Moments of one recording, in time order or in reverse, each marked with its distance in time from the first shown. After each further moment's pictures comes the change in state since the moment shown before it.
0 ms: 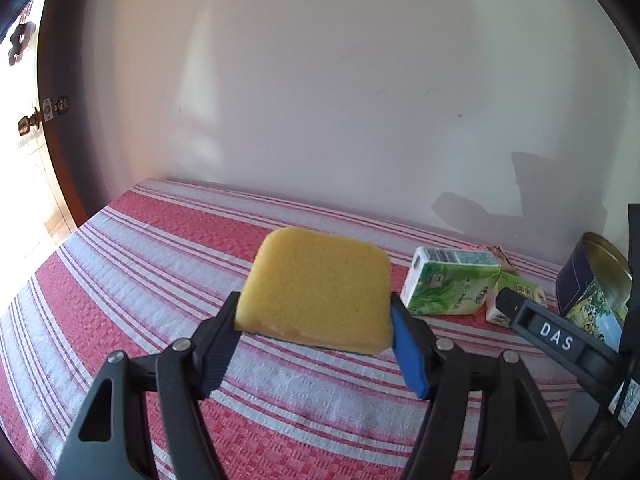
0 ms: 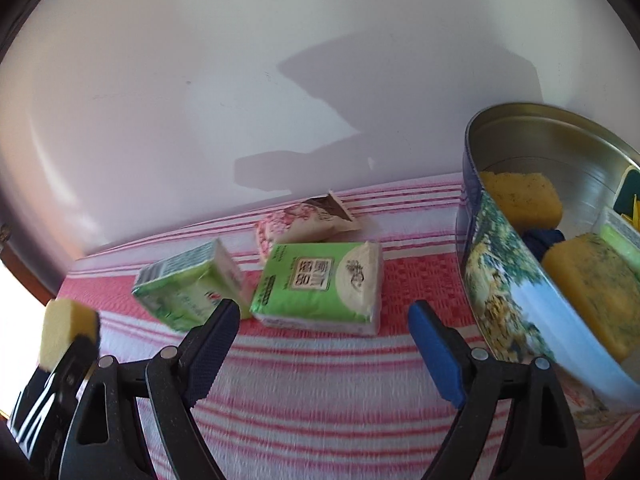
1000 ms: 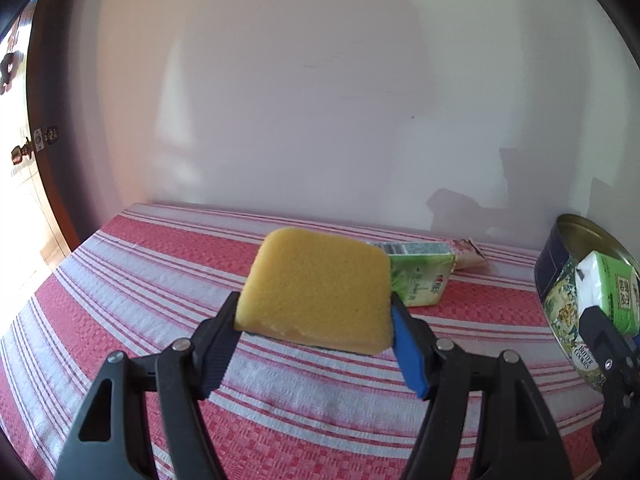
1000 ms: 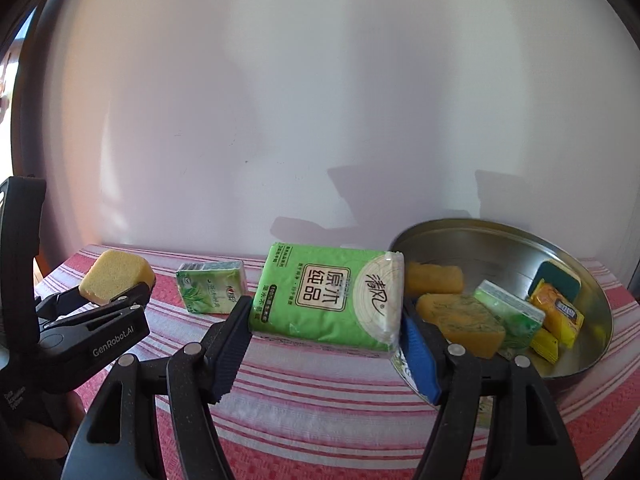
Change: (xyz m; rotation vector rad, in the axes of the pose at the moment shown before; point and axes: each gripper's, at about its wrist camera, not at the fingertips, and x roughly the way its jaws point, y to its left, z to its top) left arm -0.025 -0.032 -0.013 0.085 -0.066 -0.033; right arm -0.101 -0.026 -0.046 -0.236 -0.353 -0.055
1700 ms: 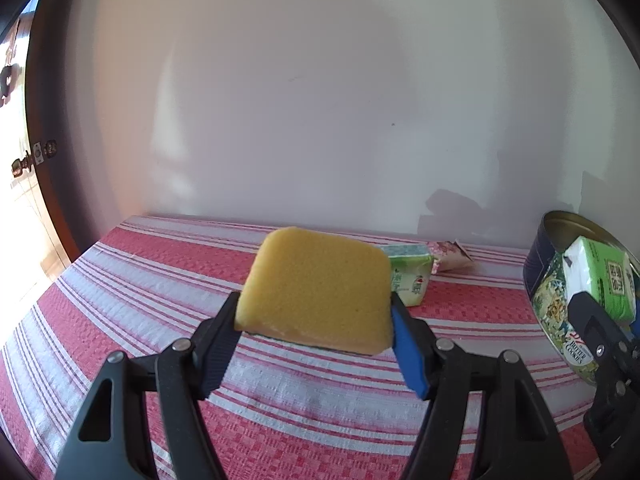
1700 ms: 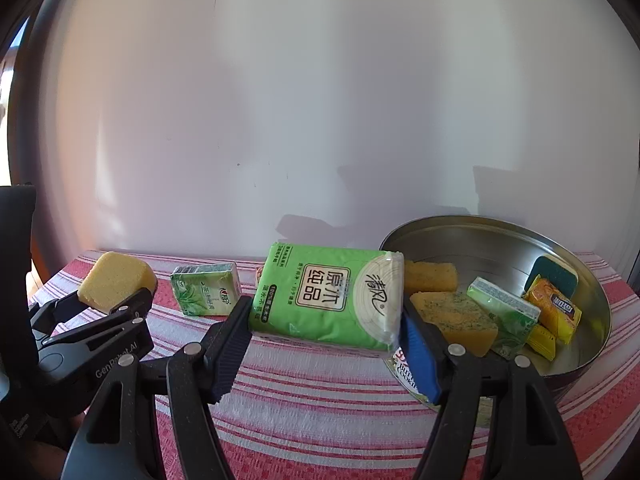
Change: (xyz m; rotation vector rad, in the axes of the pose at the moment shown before) left arm -0.013 -0.011 -0.001 0.023 -0.044 -0.001; right arm -0.016 0.019 -0.007 0.016 -0.014 -0.011
